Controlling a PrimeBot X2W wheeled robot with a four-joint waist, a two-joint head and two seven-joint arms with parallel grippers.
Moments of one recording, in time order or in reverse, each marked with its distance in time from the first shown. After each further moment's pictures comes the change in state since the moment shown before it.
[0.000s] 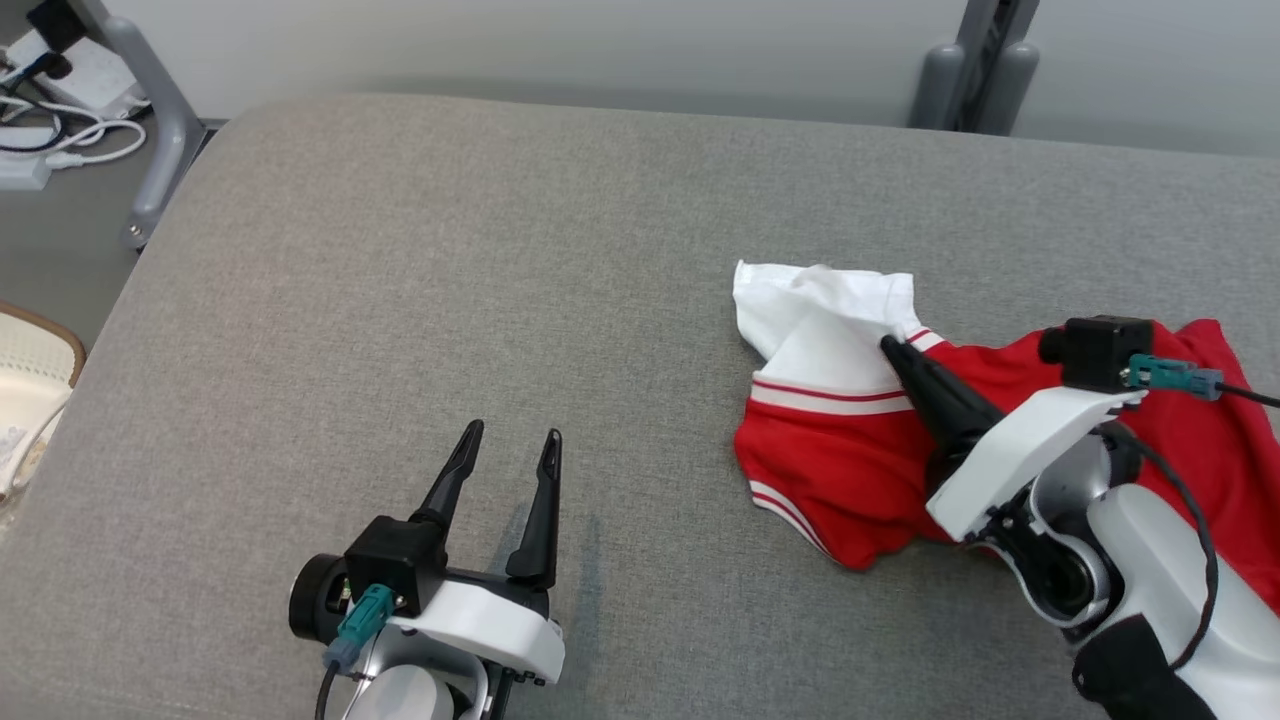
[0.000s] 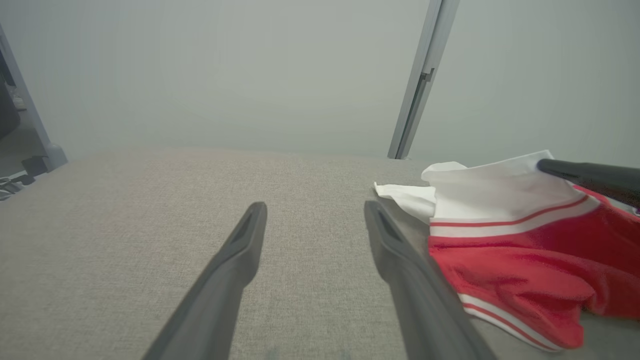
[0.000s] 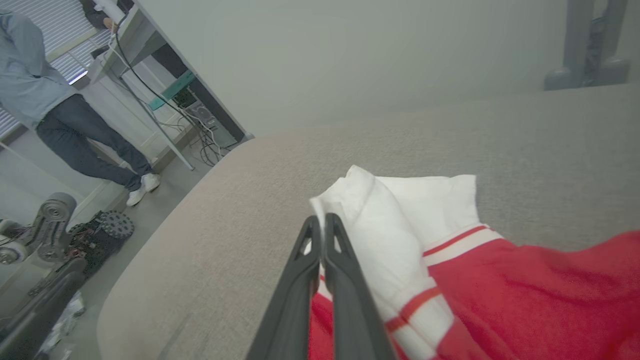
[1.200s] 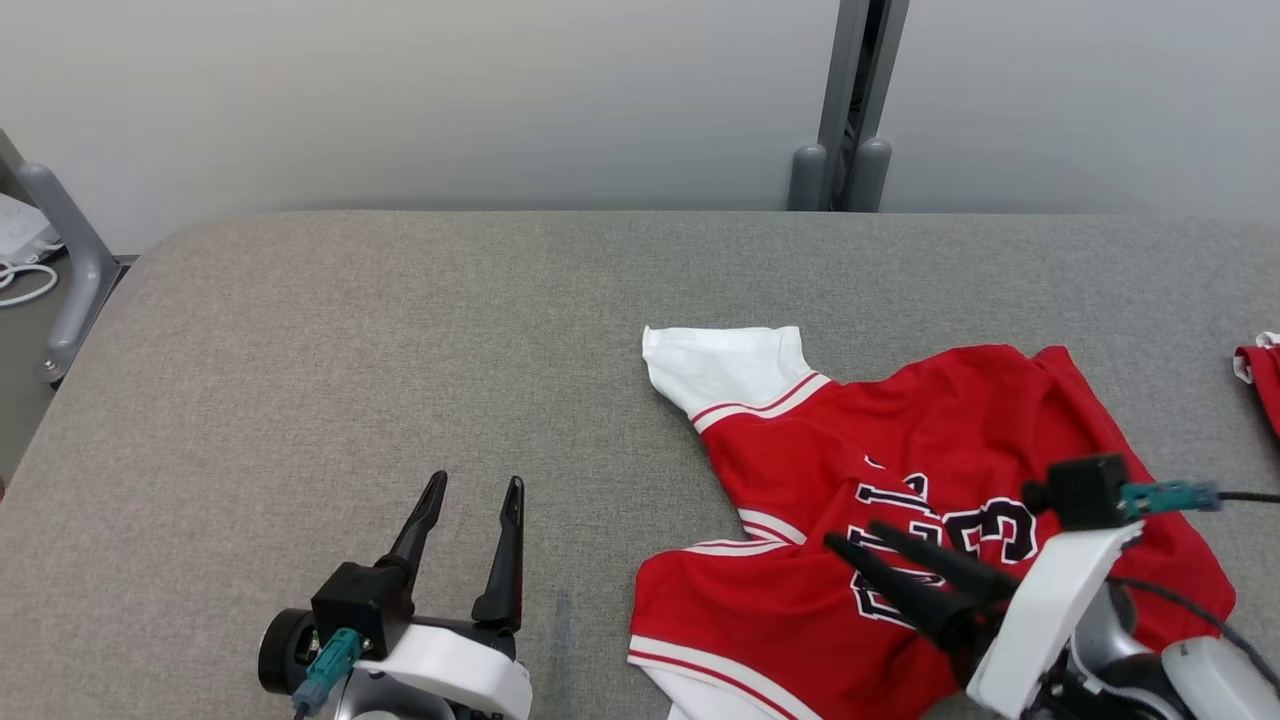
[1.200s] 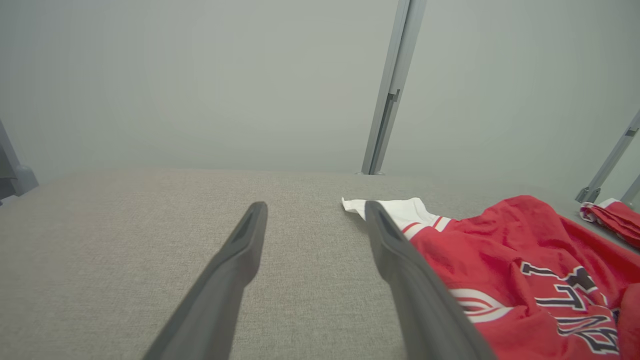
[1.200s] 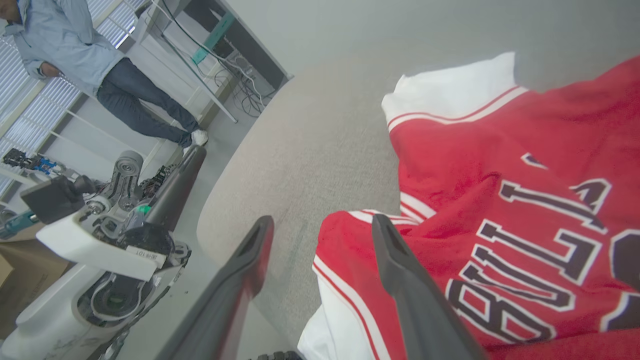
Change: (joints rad) left arm 0.091 0.000 0.091 0.012 0.032 -0.039 0.000; right arm 0.415 -0.090 -0.041 -0.554 0.240 0.000 0.457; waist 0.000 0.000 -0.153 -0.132
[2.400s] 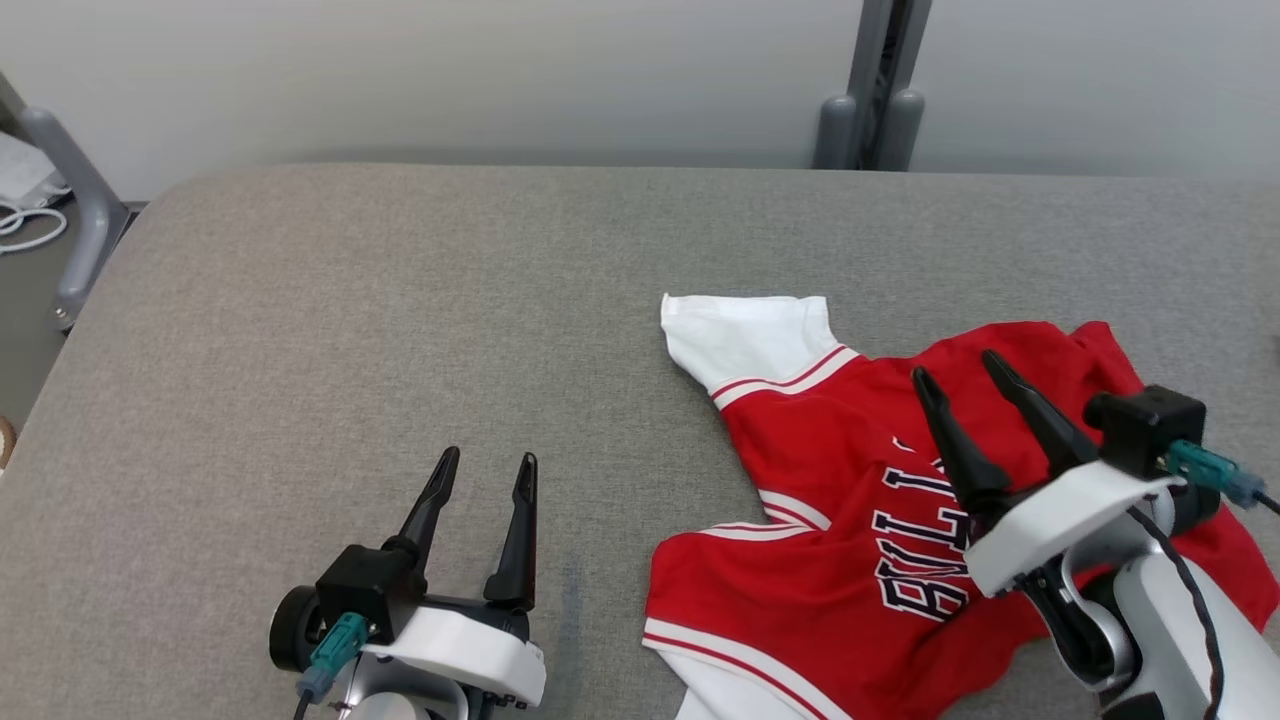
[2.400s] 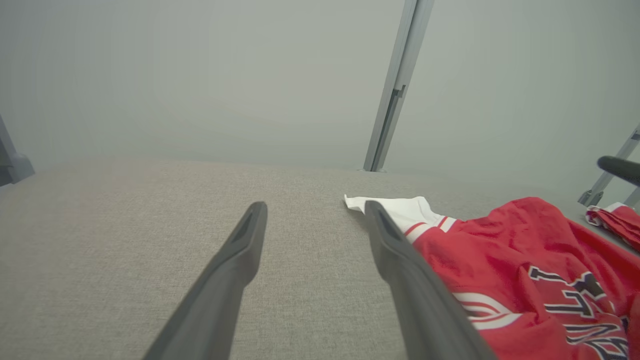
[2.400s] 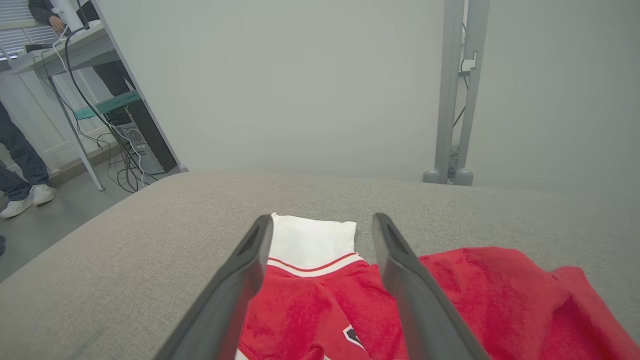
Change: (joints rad) left arm -0.017 0.000 -0.023 -0.038 -0.023 0.013 0.000; right arm -0.181 0.122 -0.121 0.325 -0.561 0.000 -0.566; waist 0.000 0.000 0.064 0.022
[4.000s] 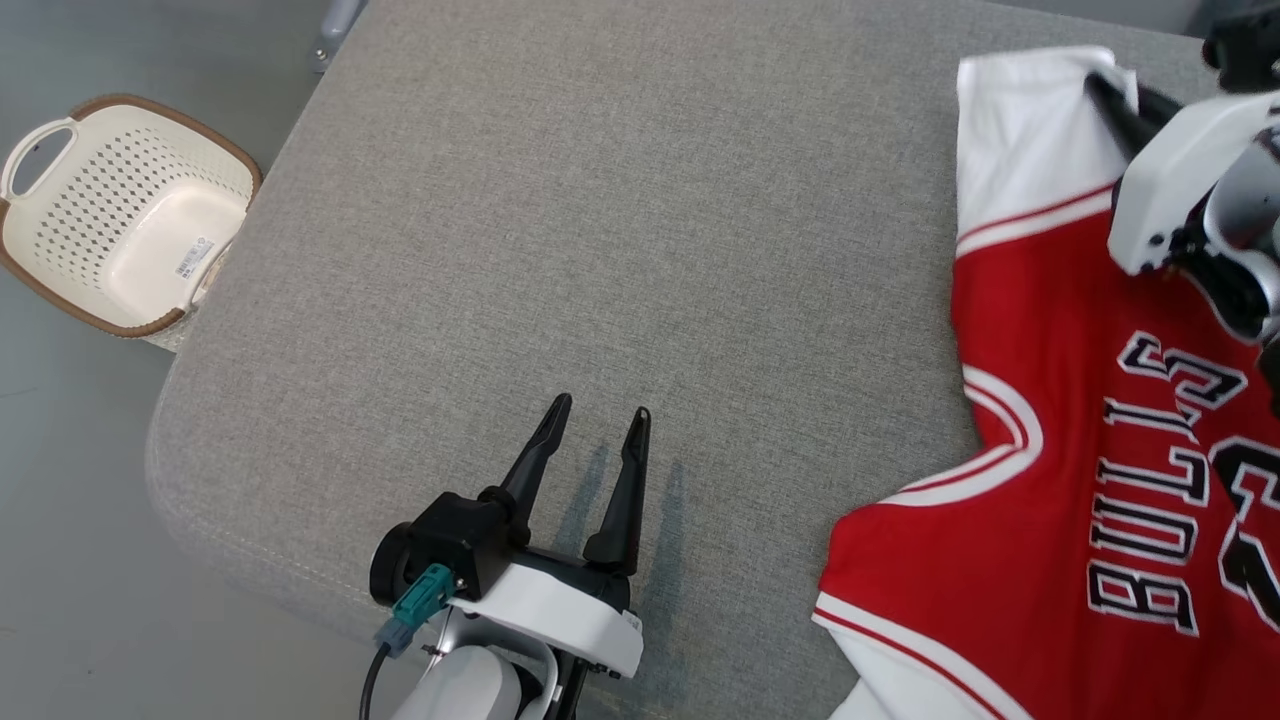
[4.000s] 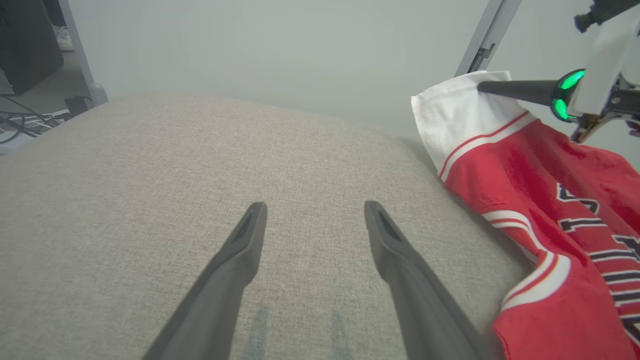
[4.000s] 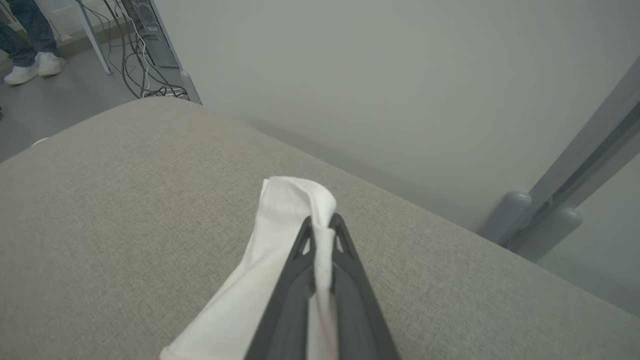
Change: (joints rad) left arm -0.124 0.000 -0.220 -0.041 -0.151 0.068 0.000; right arm -0.751 -0.214 0.398 0.550 0.159 0.000 0.188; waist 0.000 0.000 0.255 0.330
